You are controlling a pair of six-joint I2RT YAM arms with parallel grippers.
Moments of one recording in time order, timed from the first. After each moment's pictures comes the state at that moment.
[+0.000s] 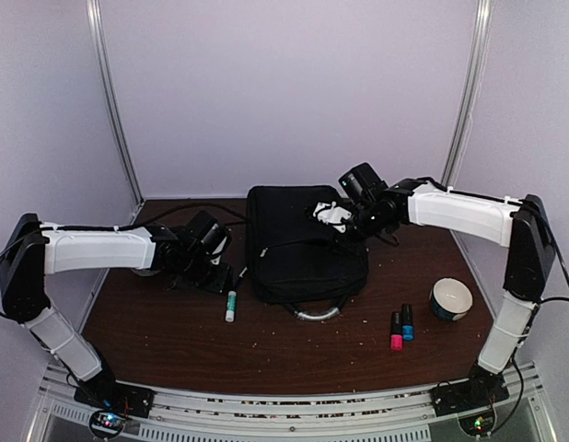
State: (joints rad) left arm -0.77 1.58 1.02 -0.51 -0.18 -0.43; right arm 0.67 1.79 1.47 -0.62 -0.02 -0.51
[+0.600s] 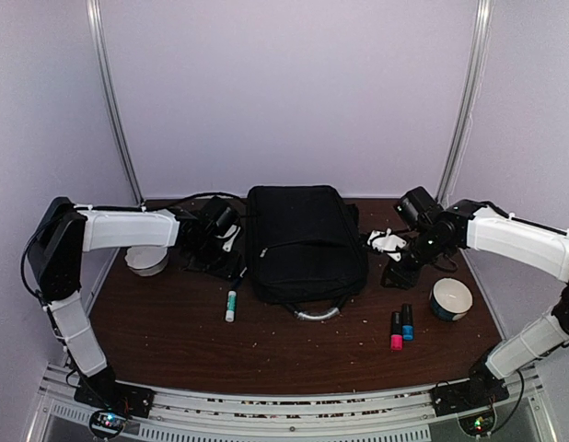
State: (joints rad) left arm -0.68 1.80 1.24 -0.56 -0.09 -0.27; right arm 0.55 1.39 1.07 -0.80 -0.07 -0.49
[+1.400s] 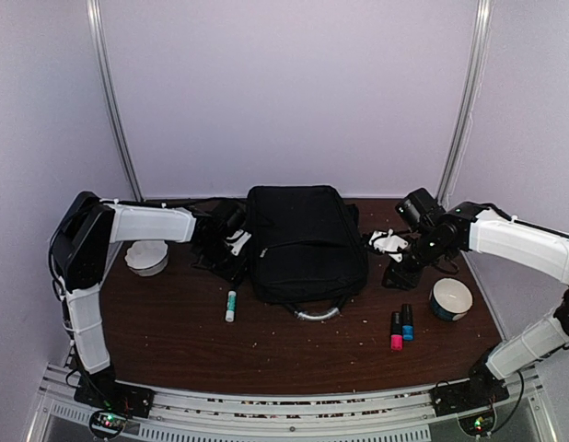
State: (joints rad) left arm -0.65 1.97 1.36 -0.60 -0.04 -0.08; right arm 0.55 1.37 1.05 -0.79 -0.05 -0.47
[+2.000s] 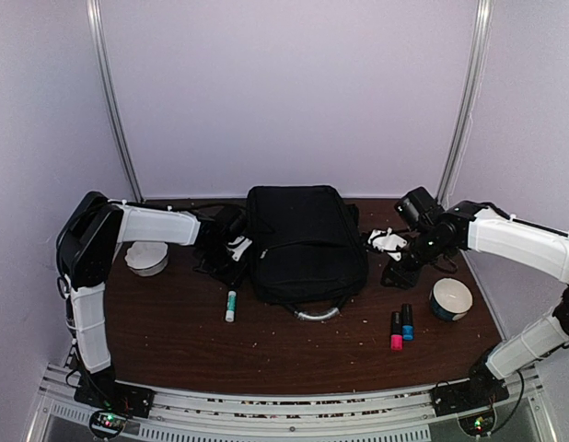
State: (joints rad) left arm -0.65 2.01 1.36 -0.60 -0.03 -0.07; right arm 0.55 1.38 1.06 -0.78 -0.05 -0.47
